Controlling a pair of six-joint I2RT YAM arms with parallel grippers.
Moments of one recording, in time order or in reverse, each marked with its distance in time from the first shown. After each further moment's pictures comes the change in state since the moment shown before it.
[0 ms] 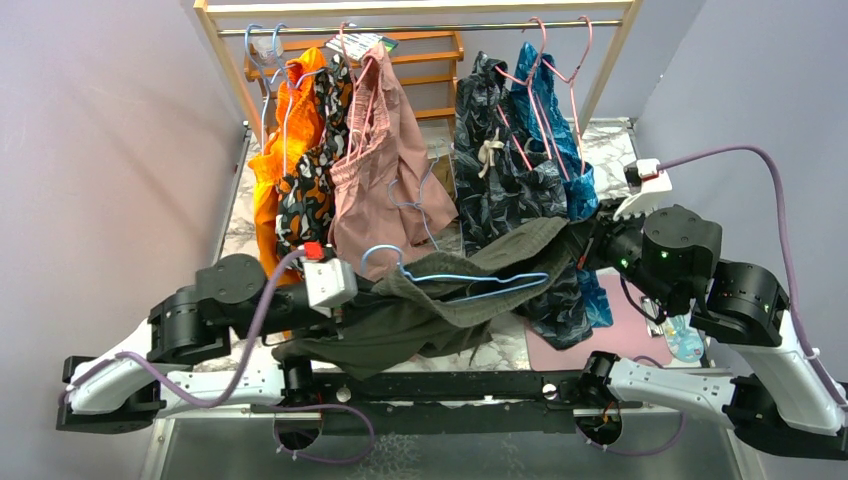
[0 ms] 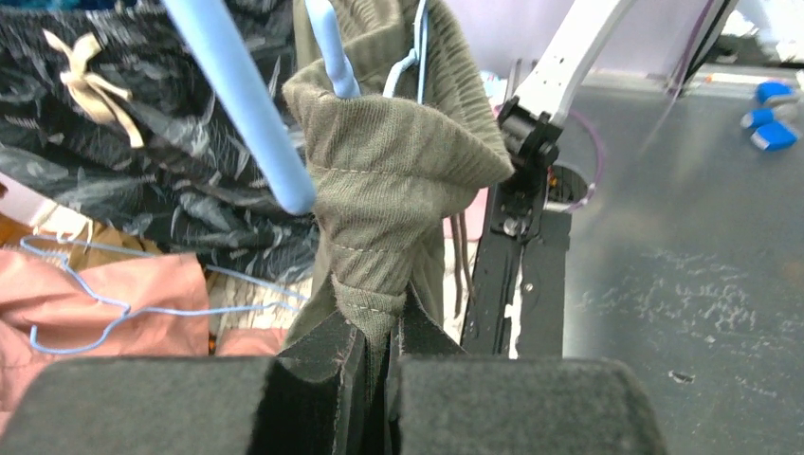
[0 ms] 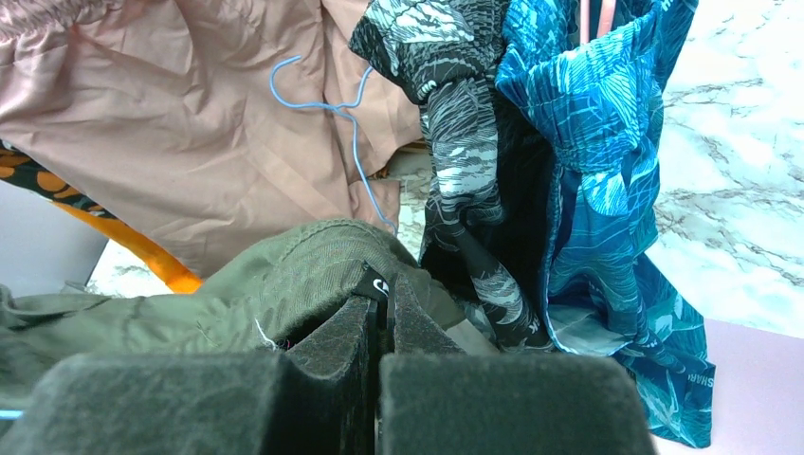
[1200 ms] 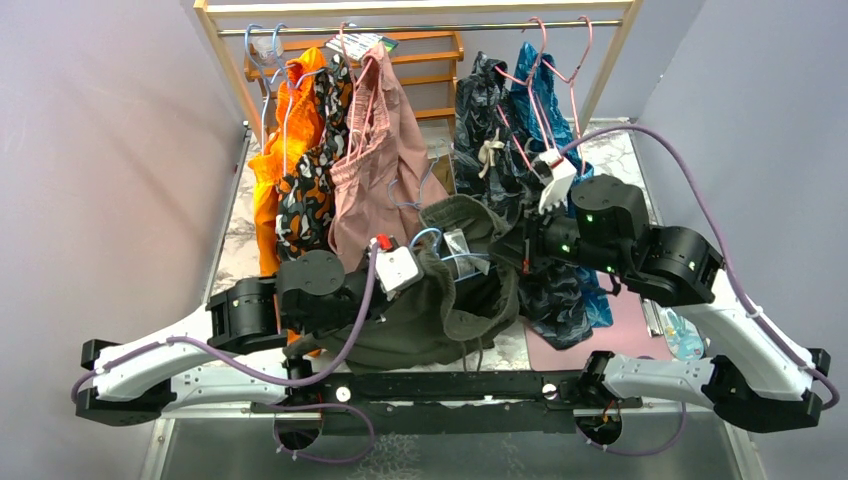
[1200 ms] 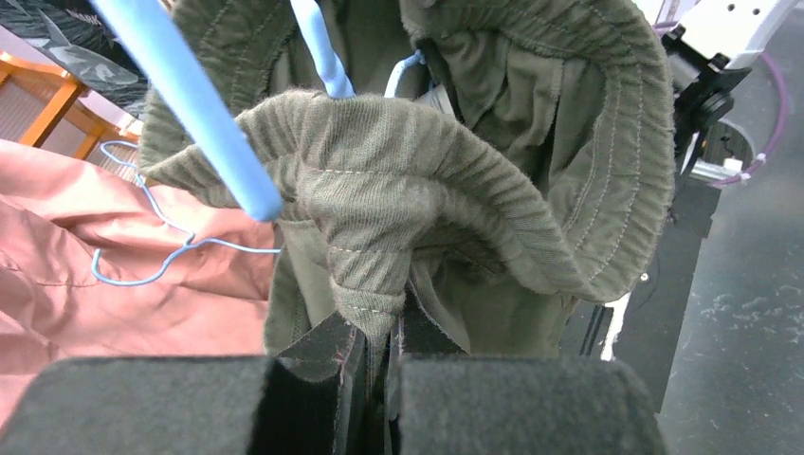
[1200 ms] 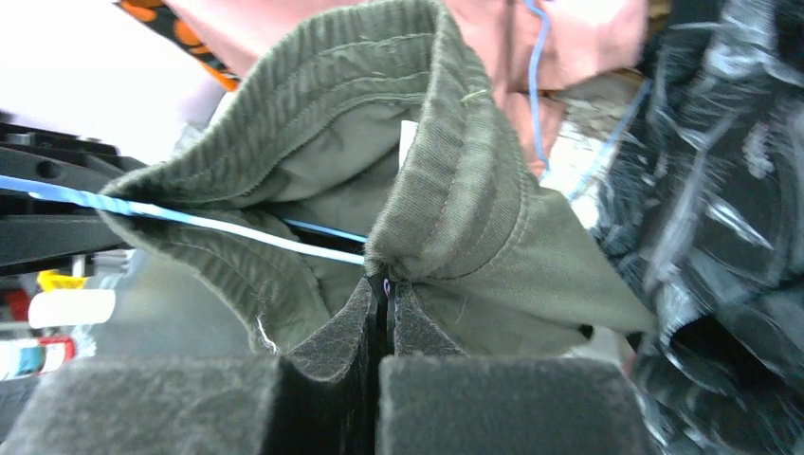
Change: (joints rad) left arm 0.000 0.184 -0.064 0.024 -0.256 0.040; right arm -0.002 0.200 0.051 0.053 -0.444 0.009
